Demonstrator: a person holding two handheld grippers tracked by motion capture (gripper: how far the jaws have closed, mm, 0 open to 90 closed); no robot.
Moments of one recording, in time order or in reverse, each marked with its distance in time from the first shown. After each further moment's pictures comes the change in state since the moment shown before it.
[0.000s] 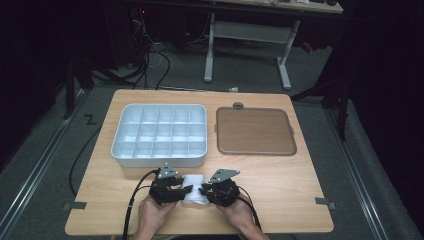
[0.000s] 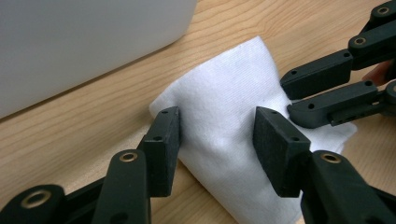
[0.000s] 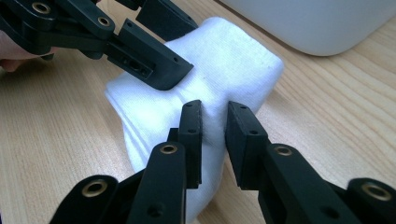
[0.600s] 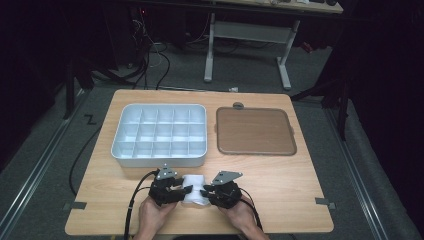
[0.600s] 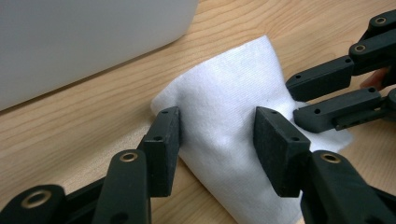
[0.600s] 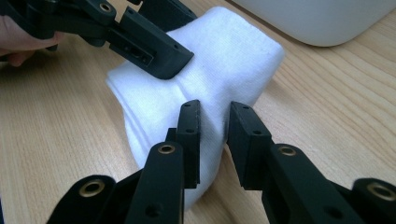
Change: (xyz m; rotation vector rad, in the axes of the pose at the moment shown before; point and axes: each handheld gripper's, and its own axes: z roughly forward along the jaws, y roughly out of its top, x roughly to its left) left arm 0.002 -0.002 -0.001 -0.012 -0.006 -0.014; right arm -0.001 -0.008 -0.002 -0.009 0.012 -0.006
